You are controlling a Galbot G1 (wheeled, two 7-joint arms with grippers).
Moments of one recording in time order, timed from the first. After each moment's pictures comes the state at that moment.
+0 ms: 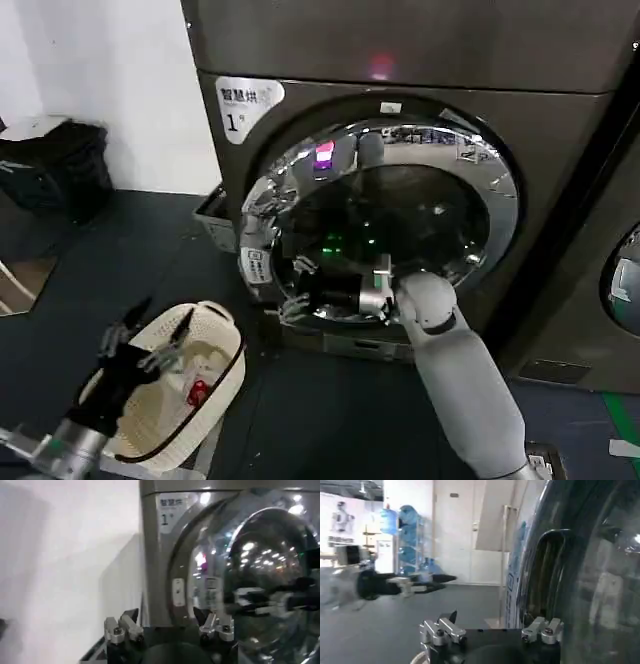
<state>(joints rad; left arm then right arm) 1.59 -1.38 -1.02 -2.26 -0.37 0.10 0.49 -0.63 1.37 0.19 1.61 0.26 -0.31 -1.18</state>
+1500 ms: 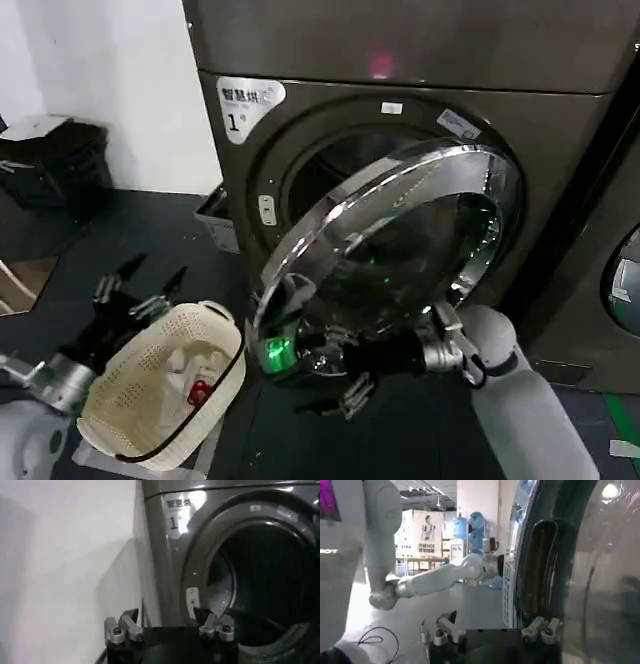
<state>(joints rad) 1.39 -1.08 -0.89 -2.14 -0.55 0.16 0.41 -0.85 1.12 0.30 1.84 0.45 -0.26 -1.46</state>
